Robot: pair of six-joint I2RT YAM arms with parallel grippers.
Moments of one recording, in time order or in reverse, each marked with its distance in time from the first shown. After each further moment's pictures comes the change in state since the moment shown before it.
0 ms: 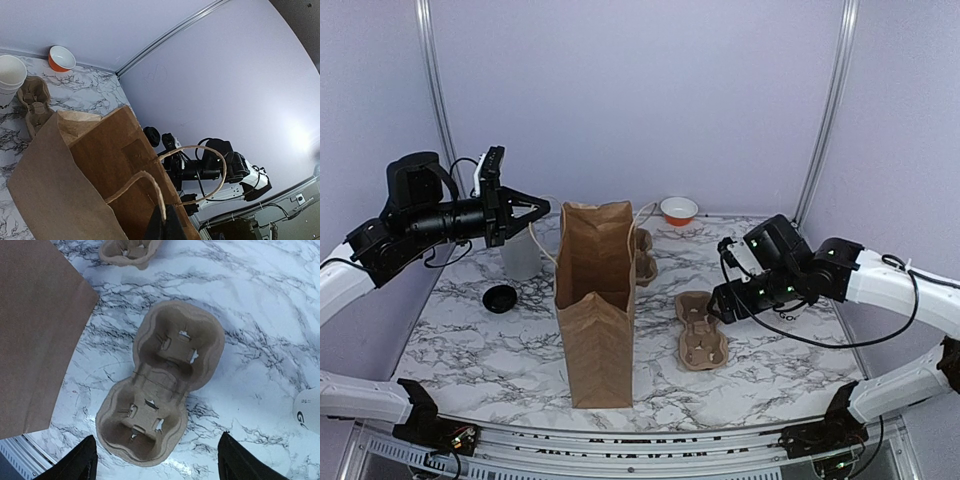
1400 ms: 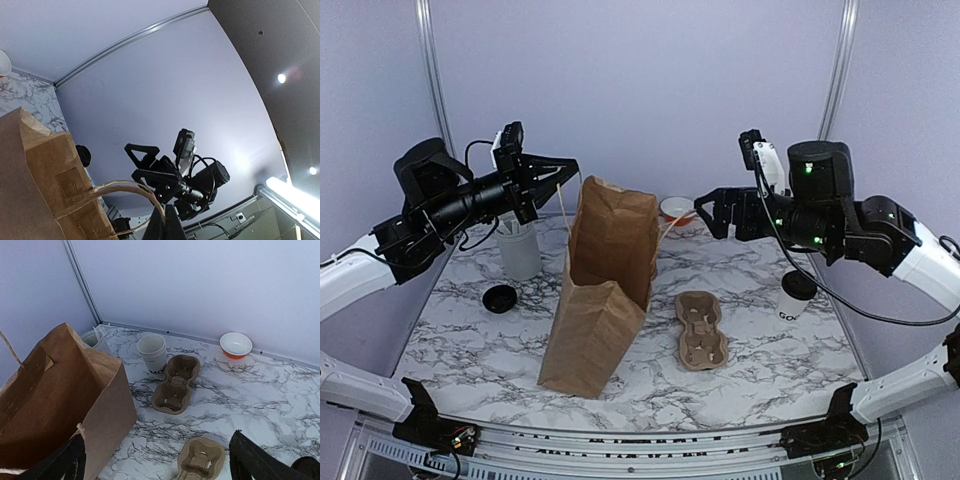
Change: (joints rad) left arm -0.110 0.118 0.039 0.406 -0.032 -0.333; right arm 0.187 -0.035 0.373 0.149 0.306 0.011
